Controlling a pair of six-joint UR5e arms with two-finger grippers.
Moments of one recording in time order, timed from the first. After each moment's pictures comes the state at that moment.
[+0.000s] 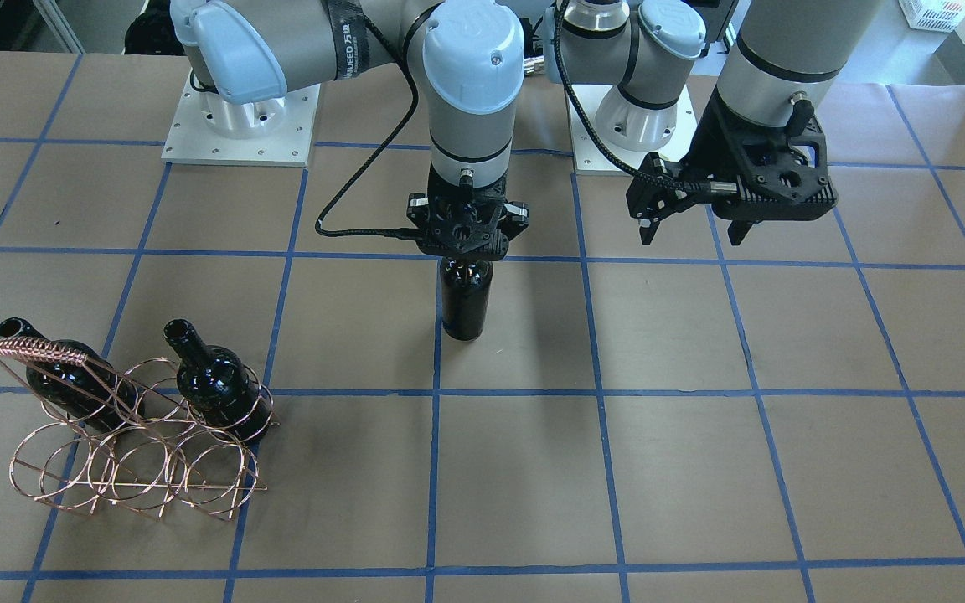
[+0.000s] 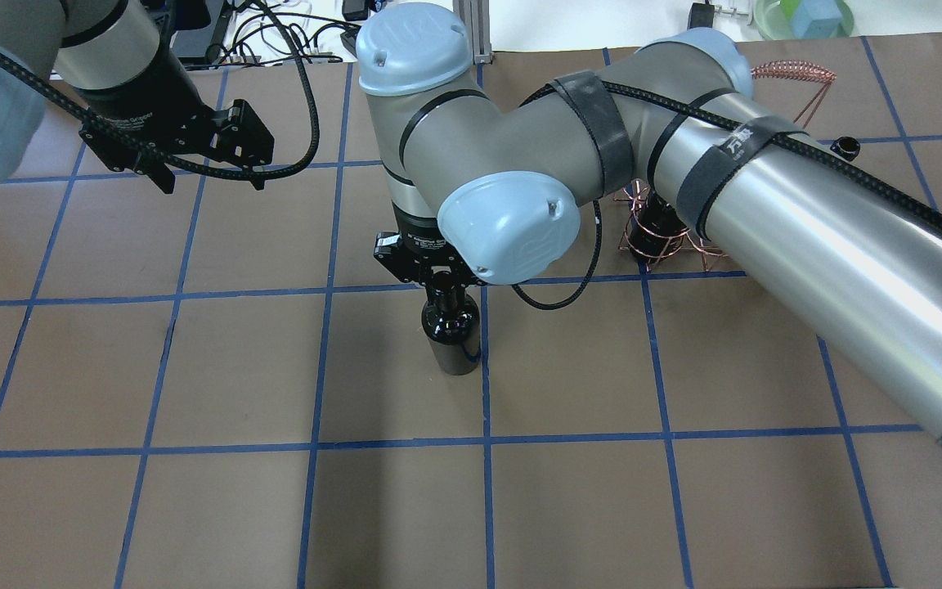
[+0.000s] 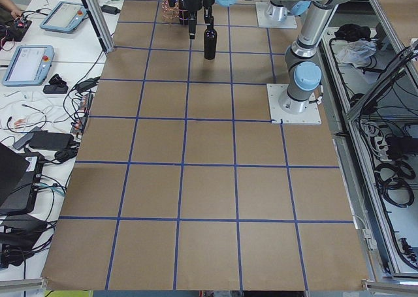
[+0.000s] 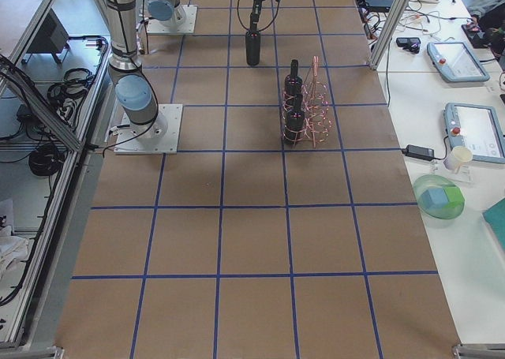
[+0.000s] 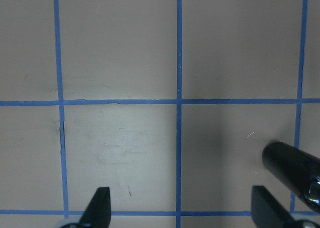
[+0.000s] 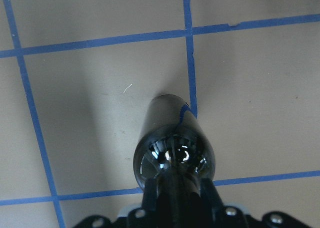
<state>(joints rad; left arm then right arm) -1.55 -1.58 -1.56 -1.52 1.59 0.01 2.05 -1.28 1.50 -1.72 -1.50 0.58</state>
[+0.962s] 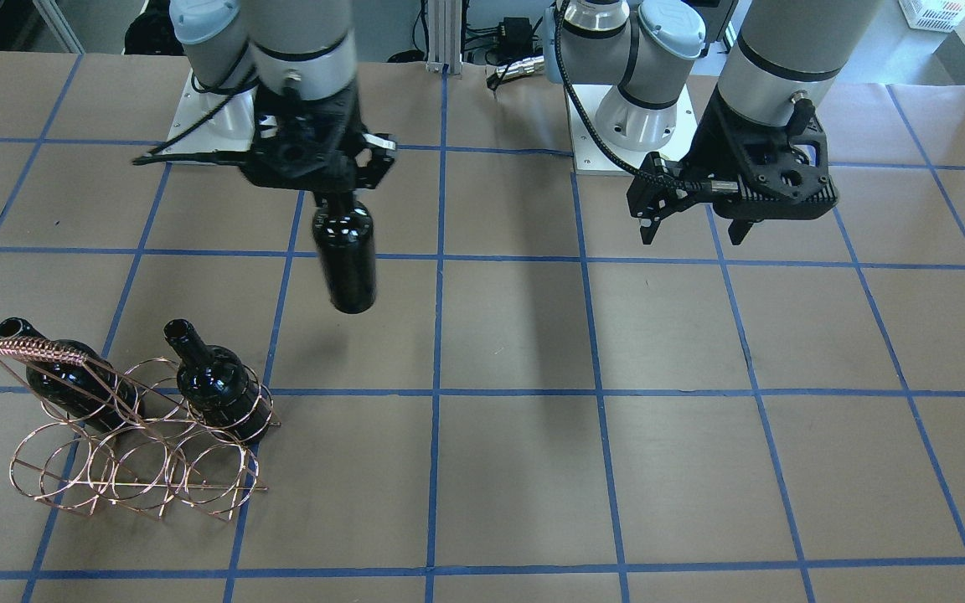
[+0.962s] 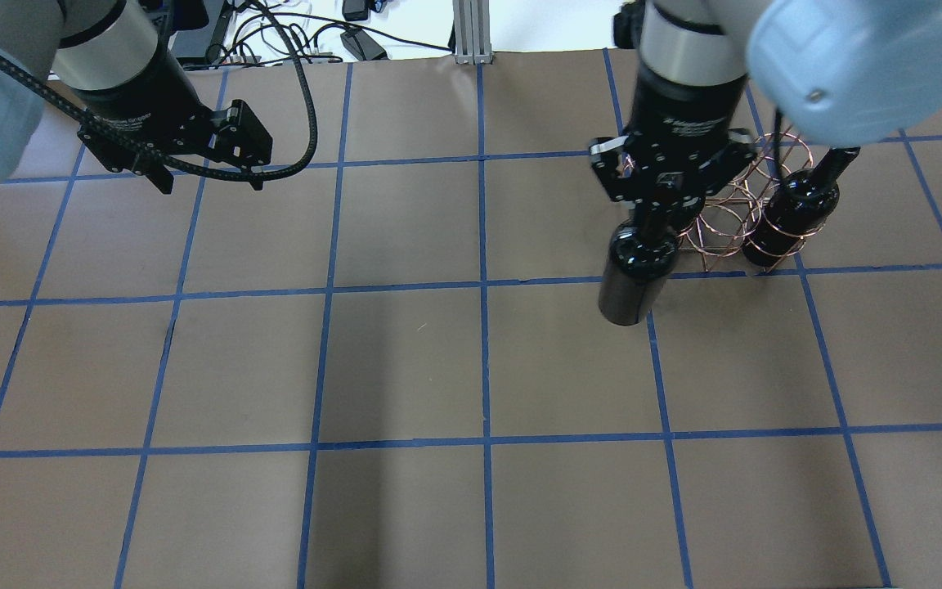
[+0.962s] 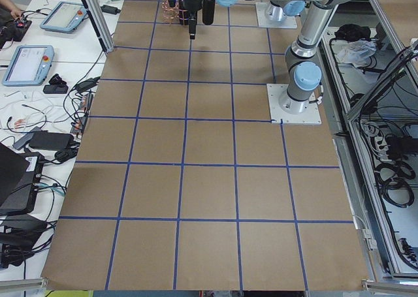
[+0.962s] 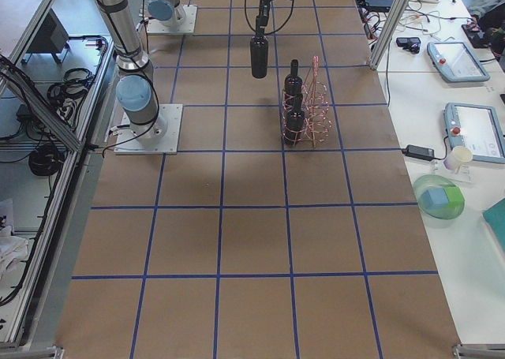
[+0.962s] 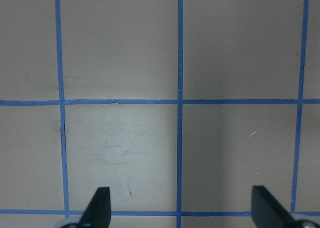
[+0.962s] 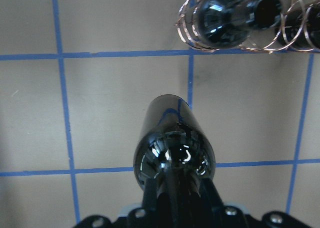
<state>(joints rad) -1.55 -1.58 -1.56 -1.52 1.59 0.01 1.64 -1.52 1.48 -1.43 -1.61 0.08</state>
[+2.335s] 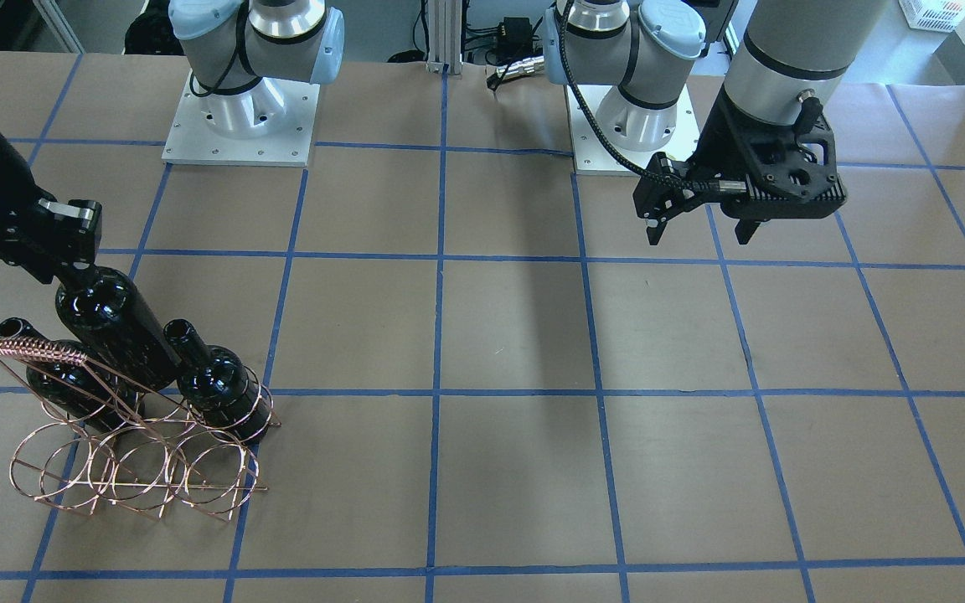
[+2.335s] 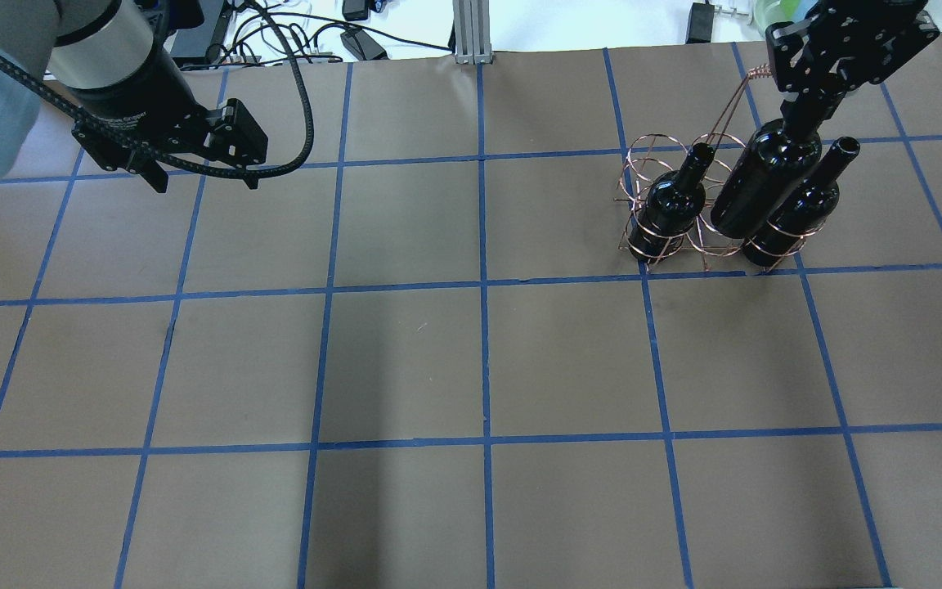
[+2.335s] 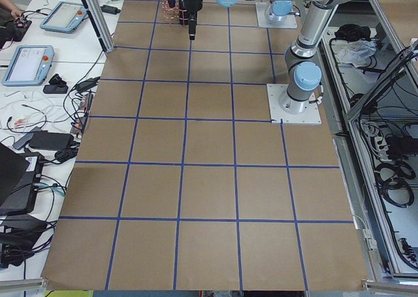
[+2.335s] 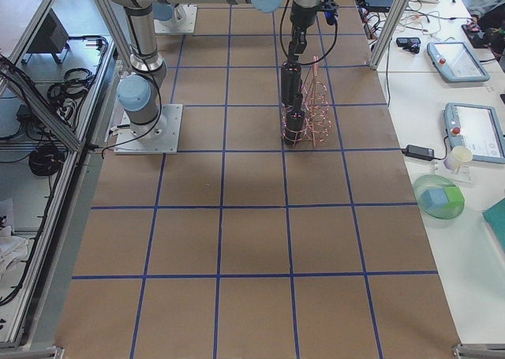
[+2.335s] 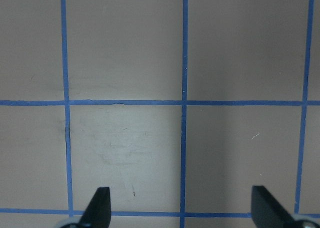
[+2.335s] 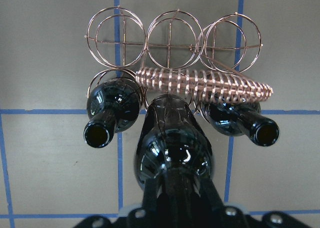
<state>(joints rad) -1.55 -1.58 -1.56 -1.52 1.60 0.01 1.42 -1.38 1.31 -1.47 -1.61 -0.17</state>
